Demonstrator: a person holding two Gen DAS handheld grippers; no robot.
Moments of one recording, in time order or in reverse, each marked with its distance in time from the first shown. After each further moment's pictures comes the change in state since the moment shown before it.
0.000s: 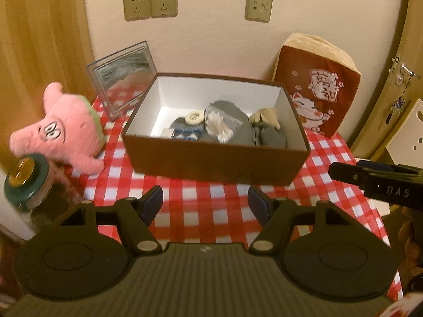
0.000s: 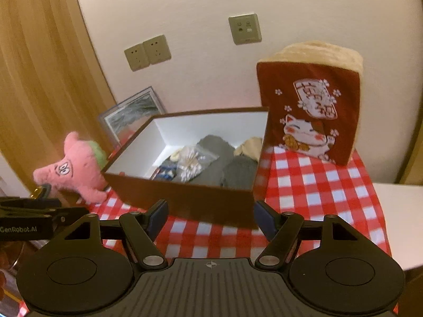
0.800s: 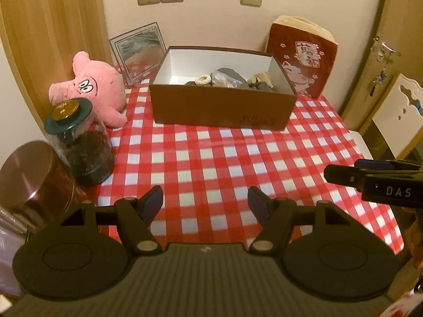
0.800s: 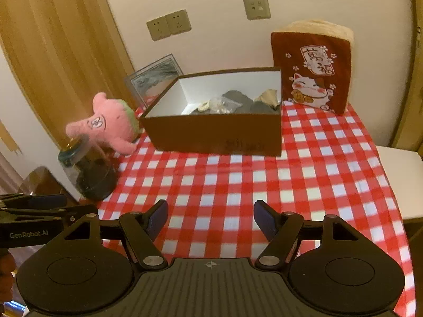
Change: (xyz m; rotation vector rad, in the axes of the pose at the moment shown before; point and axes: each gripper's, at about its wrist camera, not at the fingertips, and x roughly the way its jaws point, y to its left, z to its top) left arm -0.093 0.045 -0.098 0.035 0.045 -0.042; right arm -0.083 0.095 -0.090 0.012 0.095 -0.041
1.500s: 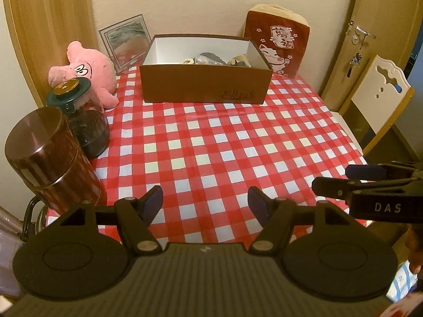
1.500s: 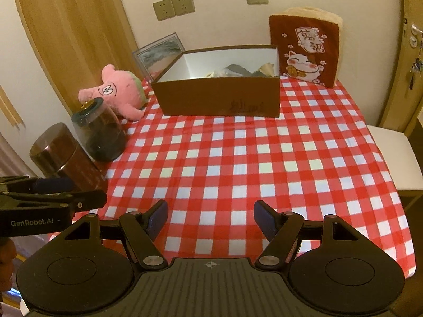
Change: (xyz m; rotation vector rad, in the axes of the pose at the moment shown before) left arm -0.041 0.005 -0.052 0.055 0.025 -0.074; right arm -0.045 0.048 -0.069 0.003 0.059 -0.057
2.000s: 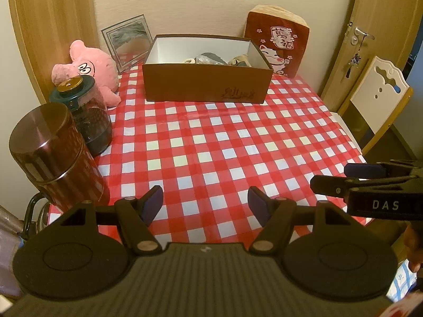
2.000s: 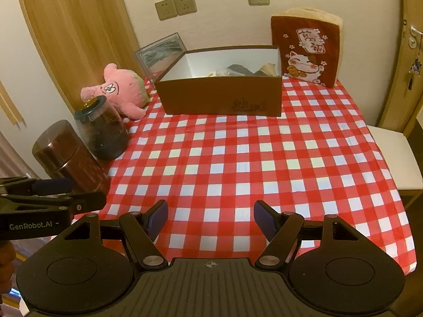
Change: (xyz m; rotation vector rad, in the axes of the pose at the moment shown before) left arm -0.005 0.005 -0.004 -0.006 -0.002 -0.004; right arm -0.004 0.006 -0.004 -0.004 -0.003 -0.002
